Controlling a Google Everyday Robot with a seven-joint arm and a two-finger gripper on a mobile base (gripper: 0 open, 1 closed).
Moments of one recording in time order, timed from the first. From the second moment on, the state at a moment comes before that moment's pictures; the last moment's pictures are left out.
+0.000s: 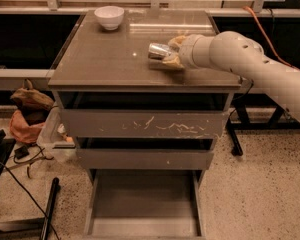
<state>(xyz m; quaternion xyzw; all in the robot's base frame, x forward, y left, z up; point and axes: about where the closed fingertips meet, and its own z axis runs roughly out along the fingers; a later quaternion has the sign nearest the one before) 0.779 -0.092 0.871 -0.55 0.62 -0.10 0.55</state>
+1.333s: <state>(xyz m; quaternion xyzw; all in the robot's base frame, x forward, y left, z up) 0.775 -0.089 0.865 -0.56 0.63 -0.09 0.54</state>
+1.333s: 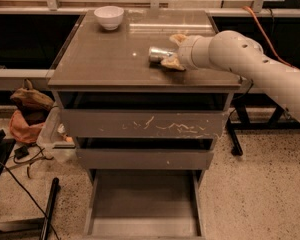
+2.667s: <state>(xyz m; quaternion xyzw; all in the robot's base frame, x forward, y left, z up) 0.757 -0.120 0.899 -0.54 0.63 -0.14 0.53</state>
